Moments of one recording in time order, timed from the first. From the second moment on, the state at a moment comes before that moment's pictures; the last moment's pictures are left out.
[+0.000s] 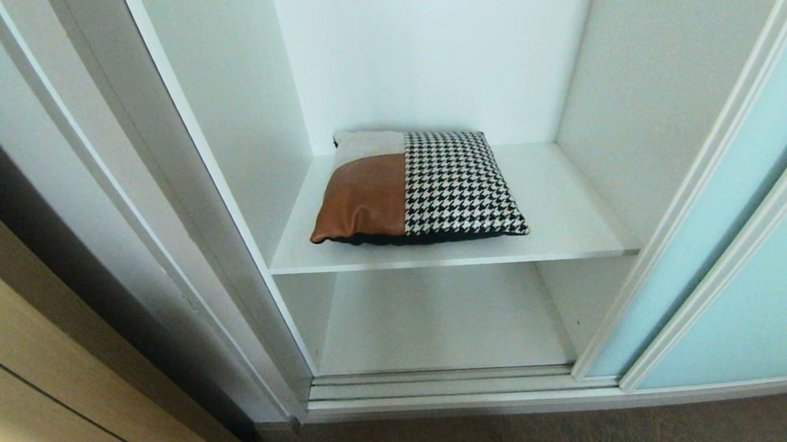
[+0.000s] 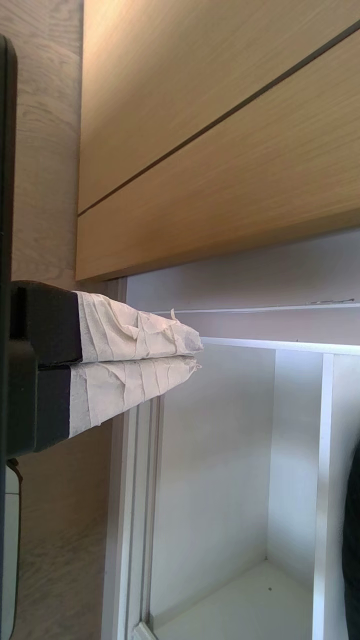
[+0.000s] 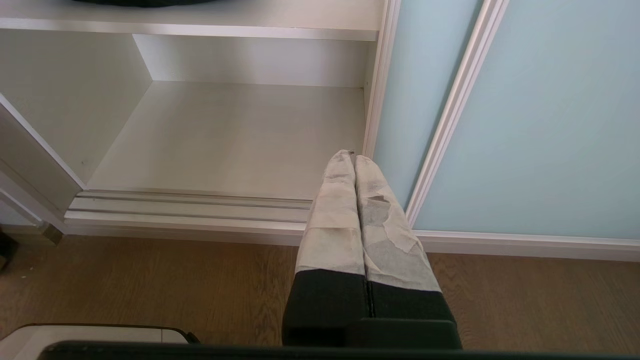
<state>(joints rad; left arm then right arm) 0.00 0.00 0.00 0.00 0.00 -0.02 -0.01 0.00 0.00 0.00 -0.02 0.02</state>
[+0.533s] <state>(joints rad) 0.00 0.00 0.00 0.00 0.00 -0.02 -0.01 0.00 0.00 0.00 -0.02 0.03</state>
